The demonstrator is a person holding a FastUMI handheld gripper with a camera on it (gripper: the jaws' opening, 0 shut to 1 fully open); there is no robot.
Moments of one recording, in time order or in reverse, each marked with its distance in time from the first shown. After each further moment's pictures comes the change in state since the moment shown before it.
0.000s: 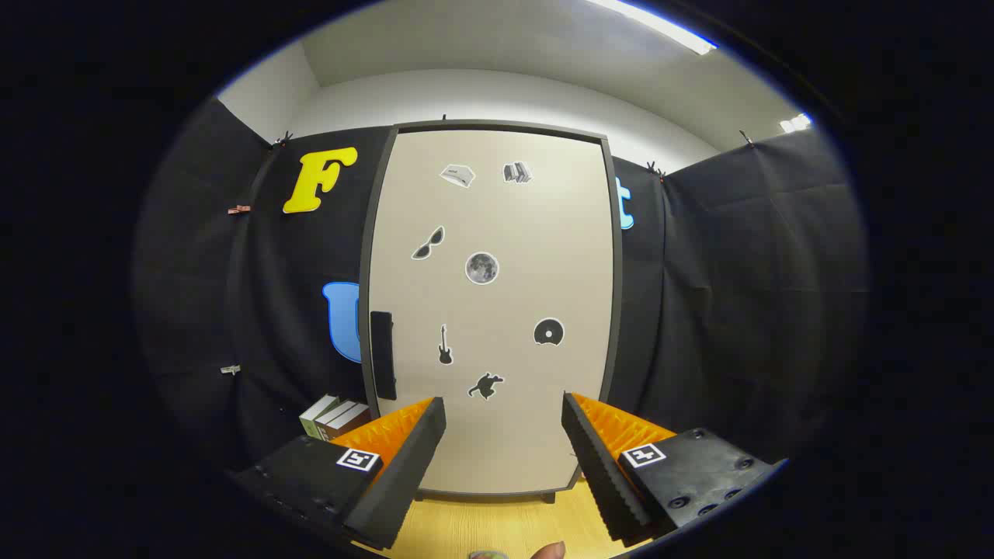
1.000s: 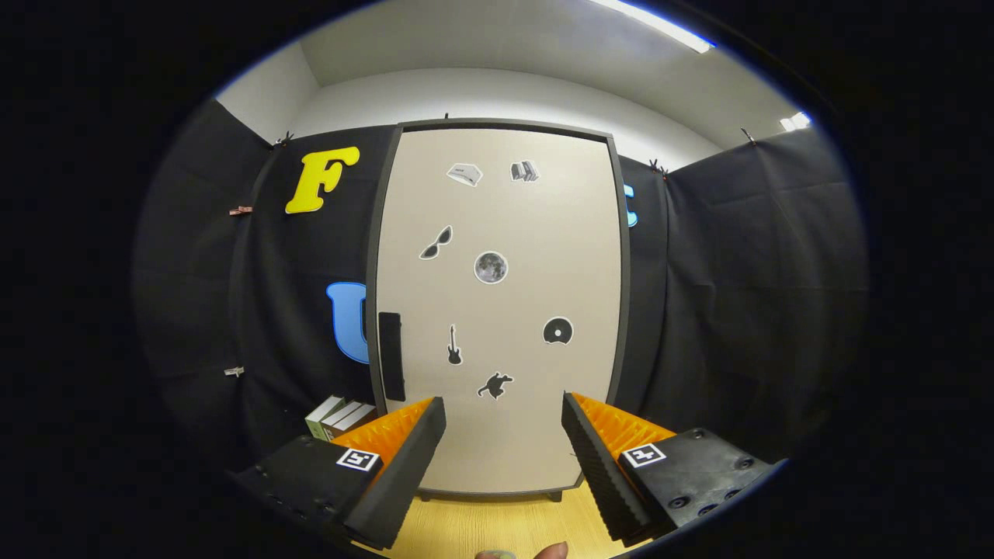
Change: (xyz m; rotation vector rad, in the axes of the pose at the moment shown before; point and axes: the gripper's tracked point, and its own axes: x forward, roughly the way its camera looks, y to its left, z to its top) arm 0.000 0.013 0.000 0.002 0.011 0.010
